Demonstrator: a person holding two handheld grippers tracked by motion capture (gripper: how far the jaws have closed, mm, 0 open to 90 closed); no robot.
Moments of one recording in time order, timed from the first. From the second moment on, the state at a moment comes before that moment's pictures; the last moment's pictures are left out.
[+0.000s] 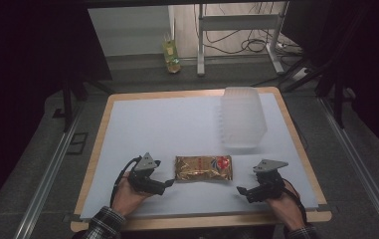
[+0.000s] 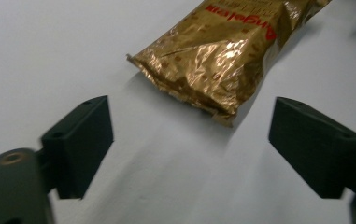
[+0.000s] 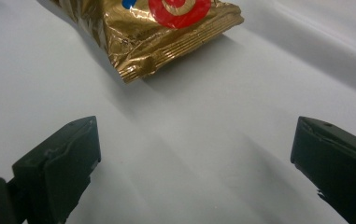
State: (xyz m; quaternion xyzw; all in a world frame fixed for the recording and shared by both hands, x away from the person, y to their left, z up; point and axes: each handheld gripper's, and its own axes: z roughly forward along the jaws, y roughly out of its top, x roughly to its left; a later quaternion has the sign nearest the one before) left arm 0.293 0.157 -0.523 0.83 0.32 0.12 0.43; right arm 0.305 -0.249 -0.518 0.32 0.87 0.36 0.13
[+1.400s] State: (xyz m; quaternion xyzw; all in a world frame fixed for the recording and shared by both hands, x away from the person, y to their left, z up) left arm 0.329 0.105 -0.529 0.85 0.30 0.12 0.42; right arm 0.305 -0.243 -0.519 0.31 0.87 0.35 0.14
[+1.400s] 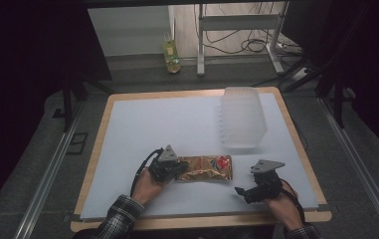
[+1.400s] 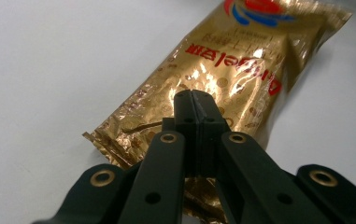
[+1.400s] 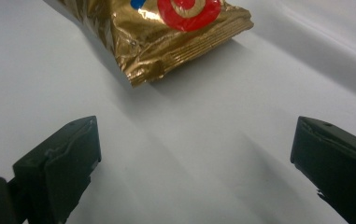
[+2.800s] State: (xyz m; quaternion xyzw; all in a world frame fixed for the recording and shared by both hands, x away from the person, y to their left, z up) left arm 0.315 0.137 -0.540 0.83 0.32 0.08 0.44; right arm 0.323 -0.204 -0.503 0.32 0.88 0.36 0.06
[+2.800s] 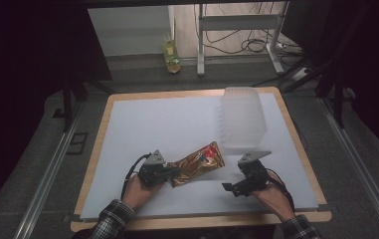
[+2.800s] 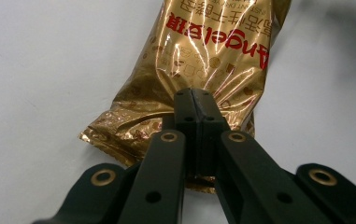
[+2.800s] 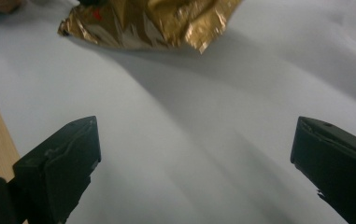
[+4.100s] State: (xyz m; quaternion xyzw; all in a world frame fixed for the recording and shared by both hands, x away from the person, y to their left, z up) left arm 0.305 0.136 -0.541 0.83 0.33 0.11 0.44; right arm 0.388 -0.121 -0.472 0.36 0.86 0.36 -0.07
